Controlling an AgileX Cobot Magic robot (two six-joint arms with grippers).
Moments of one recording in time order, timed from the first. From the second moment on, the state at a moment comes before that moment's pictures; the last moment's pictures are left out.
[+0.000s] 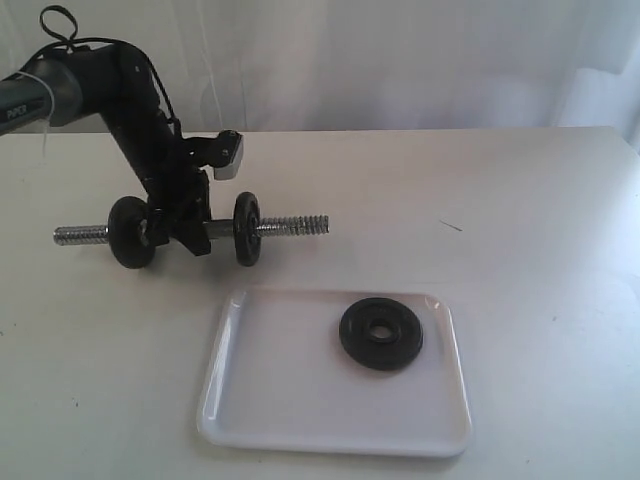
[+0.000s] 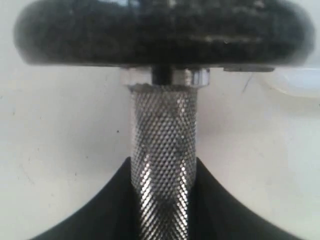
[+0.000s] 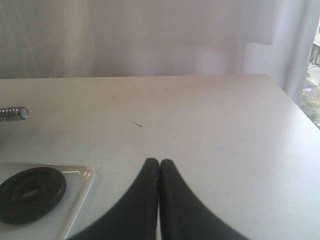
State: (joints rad) left arm -0.28 2.35 -2.08 -0.34 1.32 1.46; right arm 0.08 0.00 0.00 0.02 0.23 0.06
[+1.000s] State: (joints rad) left arm -0.24 2.06 -1.59 -0.18 1.30 1.43; right arm 0.08 0.00 0.00 0.02 0.23 0.06
